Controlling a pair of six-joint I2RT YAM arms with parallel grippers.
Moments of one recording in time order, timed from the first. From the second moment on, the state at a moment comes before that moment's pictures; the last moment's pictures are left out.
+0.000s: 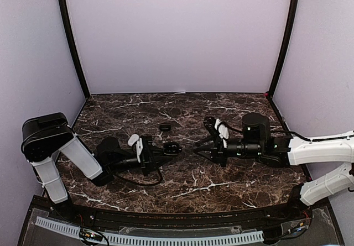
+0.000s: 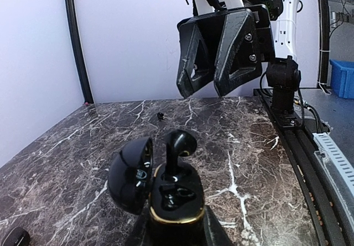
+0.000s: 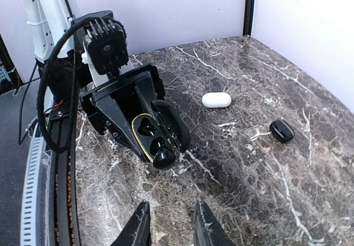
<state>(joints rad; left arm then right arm) -0.86 1.79 0.41 1.39 0.49 0.10 0.94 1.22 0.62 0.26 -0.34 -0.01</state>
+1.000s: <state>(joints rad) -0.75 1.69 0.37 1.23 0.80 0.09 0.97 1.41 0.73 0.23 -0.49 -0.57</state>
